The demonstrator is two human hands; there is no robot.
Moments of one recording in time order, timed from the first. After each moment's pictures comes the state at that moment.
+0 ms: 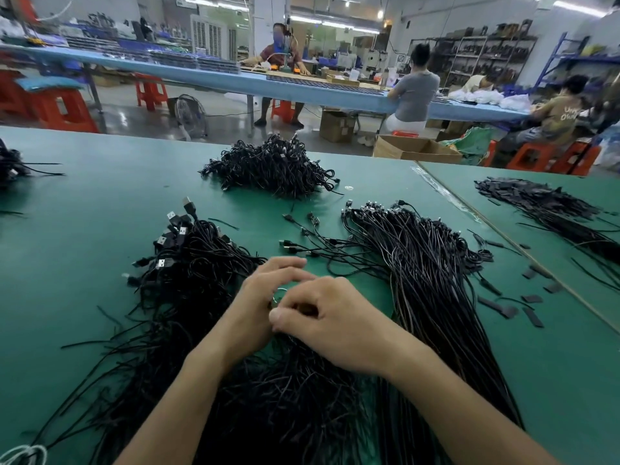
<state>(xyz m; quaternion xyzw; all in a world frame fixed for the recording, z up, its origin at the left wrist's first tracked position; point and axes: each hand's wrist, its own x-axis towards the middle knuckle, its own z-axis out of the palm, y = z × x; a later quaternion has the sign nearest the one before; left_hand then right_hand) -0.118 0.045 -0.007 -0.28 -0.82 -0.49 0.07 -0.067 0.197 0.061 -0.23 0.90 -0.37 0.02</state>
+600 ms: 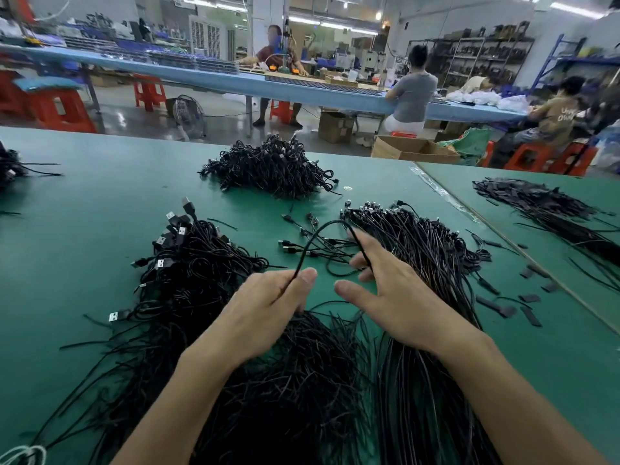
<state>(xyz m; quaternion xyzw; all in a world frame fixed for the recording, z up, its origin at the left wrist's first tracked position) -0.099 0.053 0.018 -0.23 -0.85 -0.48 0.07 -0.087 0.265 0.056 -0.11 0.95 -0.30 -0.03</state>
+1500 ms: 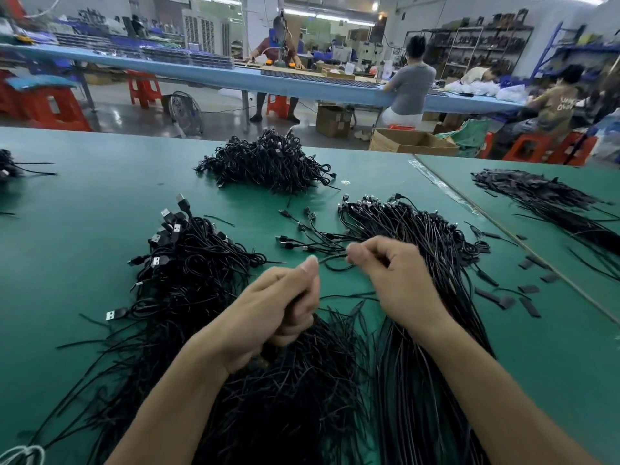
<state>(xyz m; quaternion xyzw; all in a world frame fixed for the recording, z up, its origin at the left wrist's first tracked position) -0.084 0.057 0.035 -0.25 -0.63 -0.71 -0.20 -0.089 0.258 0.052 -0.06 0.86 -0.49 -0.14</state>
